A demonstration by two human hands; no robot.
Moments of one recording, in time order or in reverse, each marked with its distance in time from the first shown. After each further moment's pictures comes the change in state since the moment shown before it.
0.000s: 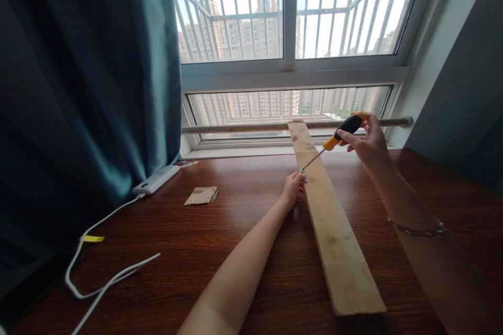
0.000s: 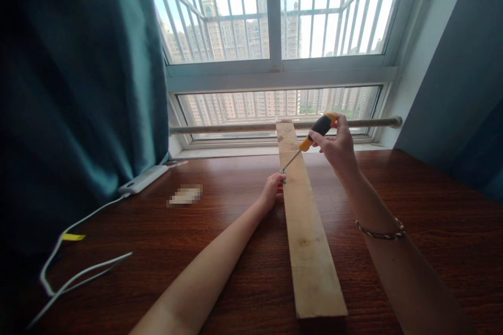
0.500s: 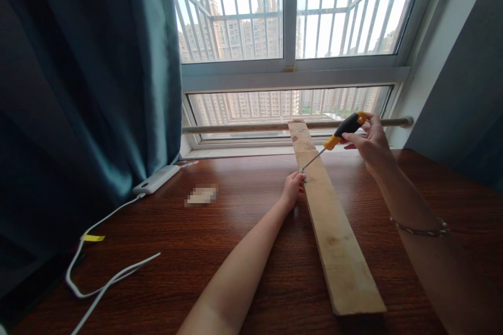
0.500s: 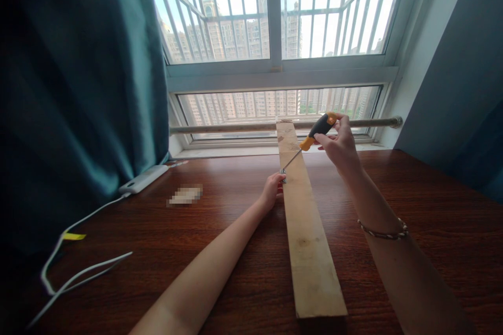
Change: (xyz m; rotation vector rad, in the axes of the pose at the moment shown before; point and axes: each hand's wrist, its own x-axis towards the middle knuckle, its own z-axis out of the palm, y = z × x) left_hand 0.000 -0.001 0.001 -0.043 -0.012 0.011; right_hand 0.003 0.003 -0.003 0.121 -0.029 0.069
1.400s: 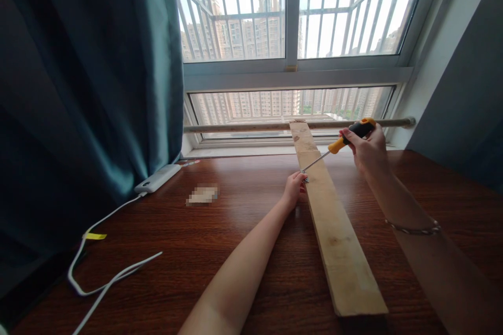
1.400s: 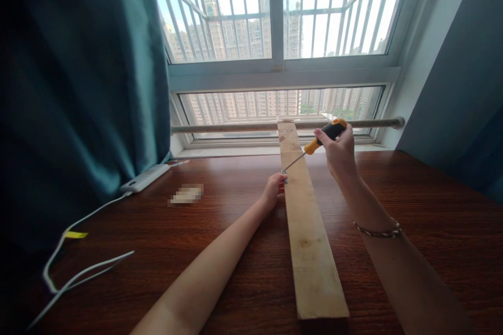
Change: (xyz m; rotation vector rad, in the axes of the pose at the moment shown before) left_hand -0.001 0.001 0.000 -0.022 0.005 -0.035; right_hand -0.001 0.013 0.014 0.217 0.151 0.020
